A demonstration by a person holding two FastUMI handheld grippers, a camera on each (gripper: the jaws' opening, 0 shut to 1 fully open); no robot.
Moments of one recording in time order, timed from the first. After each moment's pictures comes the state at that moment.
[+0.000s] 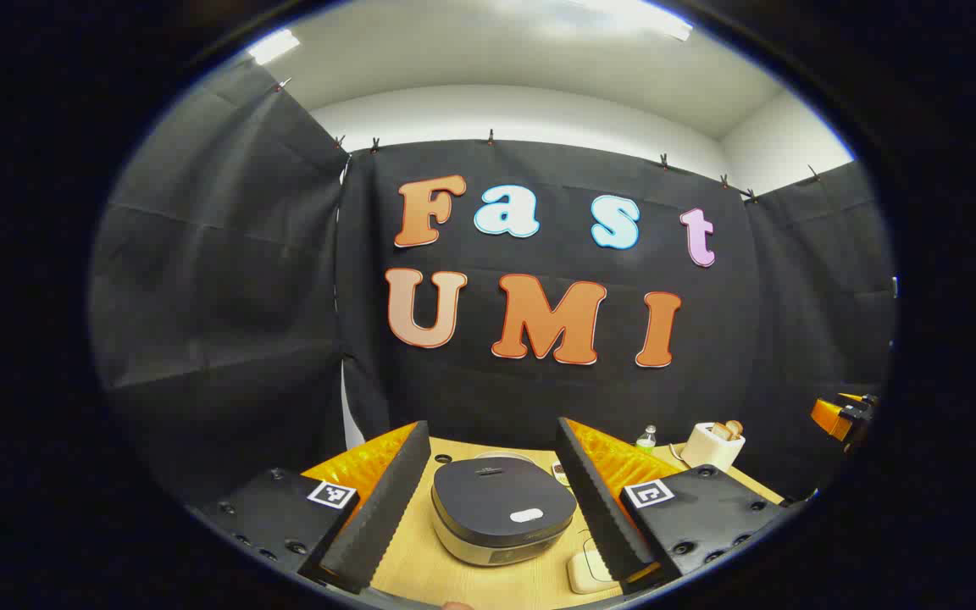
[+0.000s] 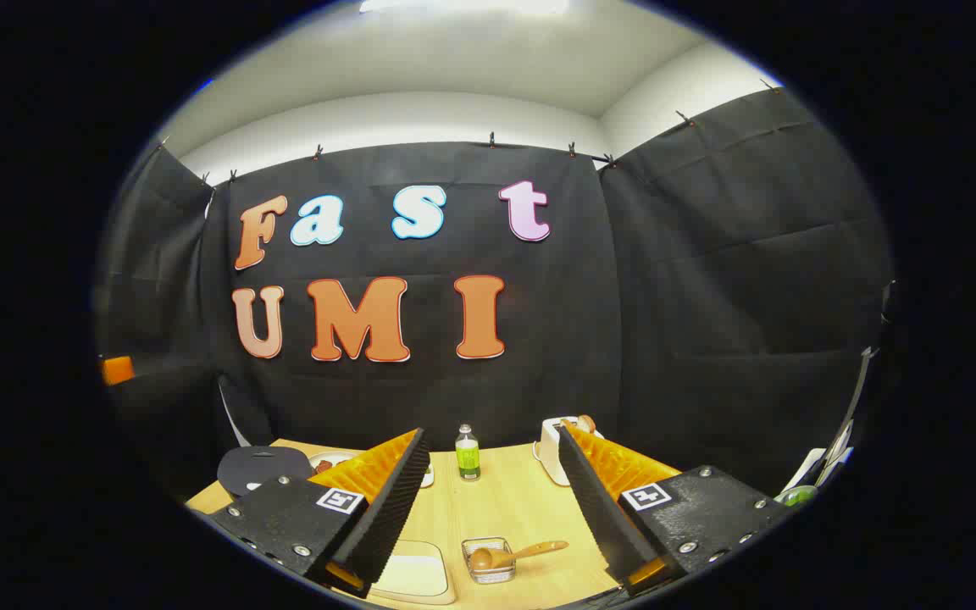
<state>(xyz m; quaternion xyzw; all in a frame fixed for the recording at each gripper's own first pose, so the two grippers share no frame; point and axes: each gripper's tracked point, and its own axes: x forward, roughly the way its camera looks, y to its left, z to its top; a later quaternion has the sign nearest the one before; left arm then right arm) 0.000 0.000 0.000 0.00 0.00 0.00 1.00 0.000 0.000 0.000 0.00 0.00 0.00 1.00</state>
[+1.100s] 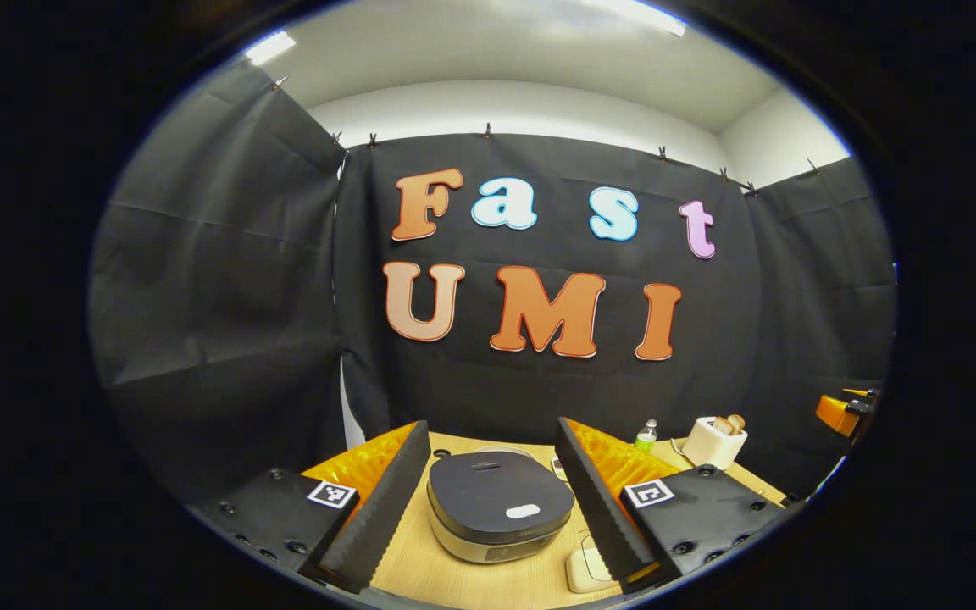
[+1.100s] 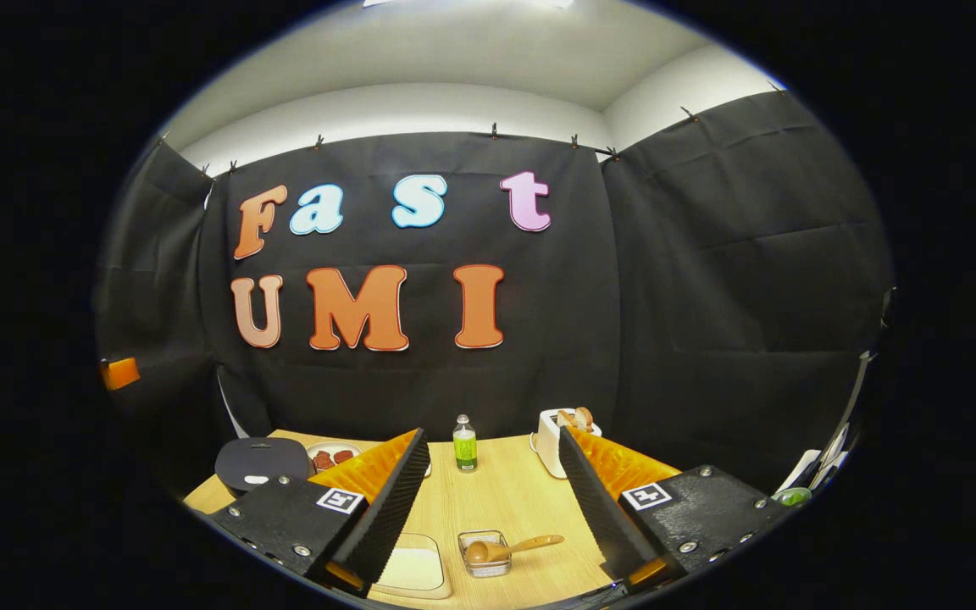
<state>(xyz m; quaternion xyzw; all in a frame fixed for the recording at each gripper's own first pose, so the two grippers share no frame) 0.004 -0.011 0.004 0.01 0.01 0.01 1.00 0.007 -0.003 -0.001 -0.02 0.02 0.01 1.00</state>
